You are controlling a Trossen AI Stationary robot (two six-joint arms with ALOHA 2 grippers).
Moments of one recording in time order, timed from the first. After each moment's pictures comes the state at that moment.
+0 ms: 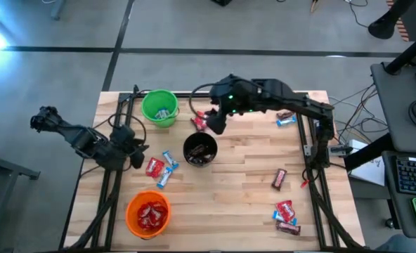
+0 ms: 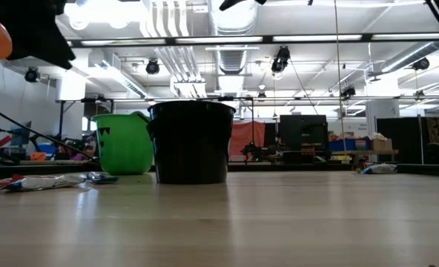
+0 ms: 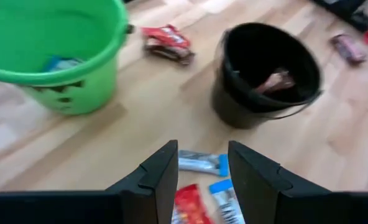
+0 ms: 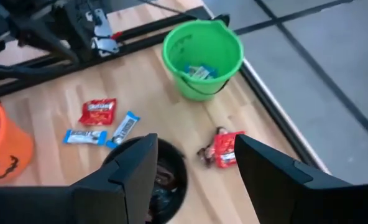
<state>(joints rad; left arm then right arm) -0.50 0.70 0.80 -1.13 -0.71 -1.14 -0.13 1.91 2.35 -1.17 0.19 0.20</state>
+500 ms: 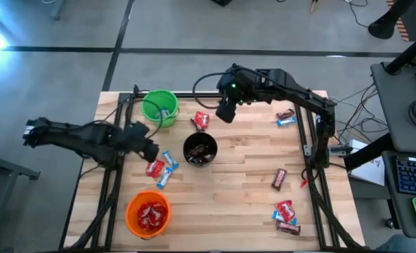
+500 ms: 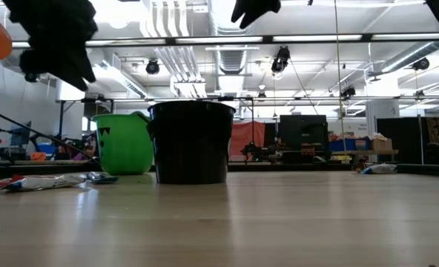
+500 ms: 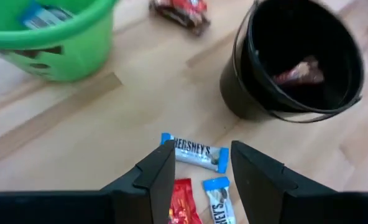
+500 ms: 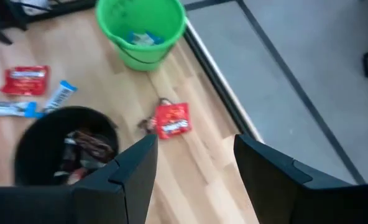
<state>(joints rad) -0.13 0.83 0.79 -0.95 -0.39 -0.98 -0.22 1.89 2.35 -1.31 0.26 0.09</state>
